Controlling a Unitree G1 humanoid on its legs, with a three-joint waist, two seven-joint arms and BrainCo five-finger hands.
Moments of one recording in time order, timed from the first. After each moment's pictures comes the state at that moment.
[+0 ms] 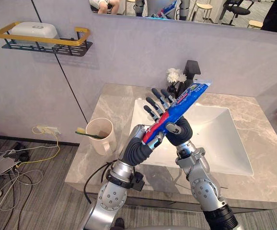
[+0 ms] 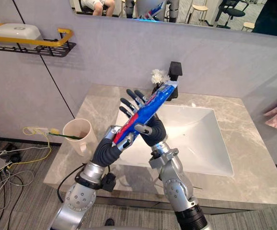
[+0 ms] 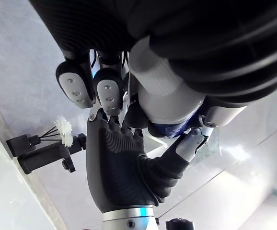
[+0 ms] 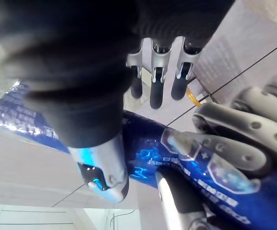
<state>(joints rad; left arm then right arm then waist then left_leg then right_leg) 0.17 0.14 -0.45 -0.51 0.38 -0.17 0.07 -0.09 -0.09 0.29 -0.26 0.93 -0.06 0.33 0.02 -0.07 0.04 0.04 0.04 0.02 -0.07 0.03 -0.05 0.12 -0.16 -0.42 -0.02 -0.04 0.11</state>
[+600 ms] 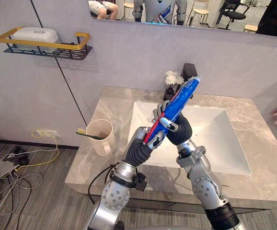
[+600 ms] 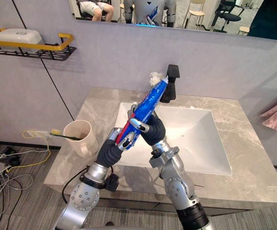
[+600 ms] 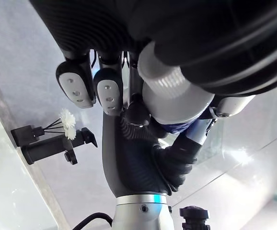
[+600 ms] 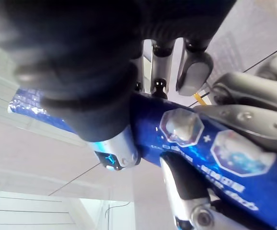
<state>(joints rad) 0.18 0.12 -0.45 -0.46 0.36 -0.18 0.06 -0.11 -0.11 0.29 -0.26 0.90 -0.05 0.33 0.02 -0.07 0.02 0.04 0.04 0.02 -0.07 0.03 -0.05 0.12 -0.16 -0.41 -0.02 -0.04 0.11</state>
